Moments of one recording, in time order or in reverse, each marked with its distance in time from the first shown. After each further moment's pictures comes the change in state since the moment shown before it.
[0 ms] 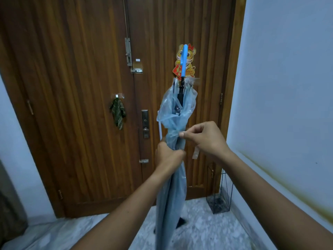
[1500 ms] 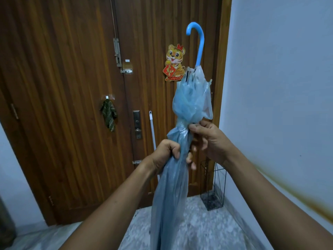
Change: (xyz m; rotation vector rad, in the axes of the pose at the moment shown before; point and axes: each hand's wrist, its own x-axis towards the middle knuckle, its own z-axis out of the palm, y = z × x) left_hand -0.002 0.026 -0.009 -0.567 -1.081 -0.162; right_hand -0.008 0.019 -0.033 0.809 -0.245 0.050
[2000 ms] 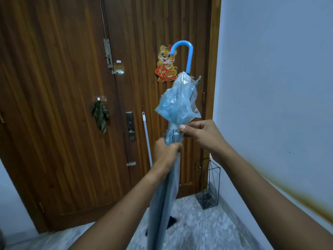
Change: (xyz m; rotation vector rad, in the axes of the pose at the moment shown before) left_hand 0.023 -0.017 0.020 0.492 0.843 0.254; right_hand -0.002 -0.010 -0.002 -0.586 0.256 -0.058
